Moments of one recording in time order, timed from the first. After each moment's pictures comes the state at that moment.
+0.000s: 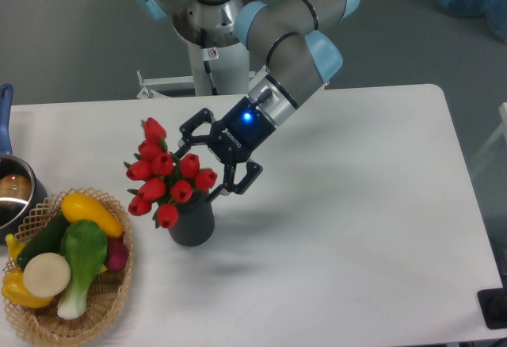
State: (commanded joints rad) arm 2.59 -1.76 -2.04 -0.82 0.37 1.34
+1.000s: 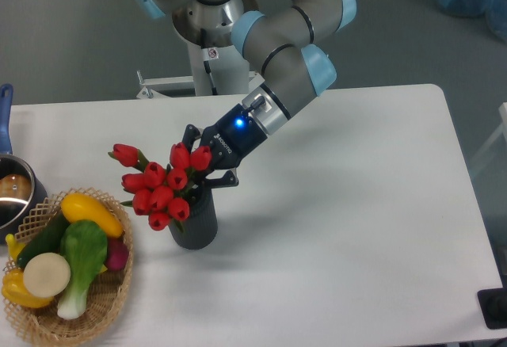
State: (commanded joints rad) arm 2.60 -1.79 -2.03 -0.82 0.31 1.40
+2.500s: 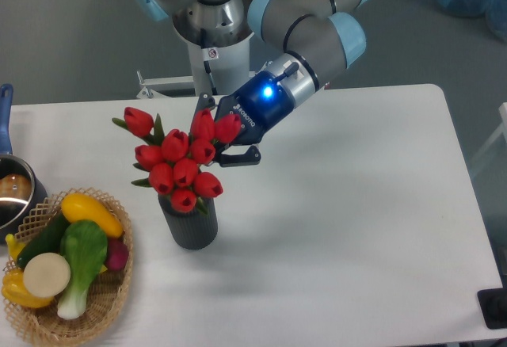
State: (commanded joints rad) arm 2.67 -1.73 -1.90 -0.82 0.11 1.04
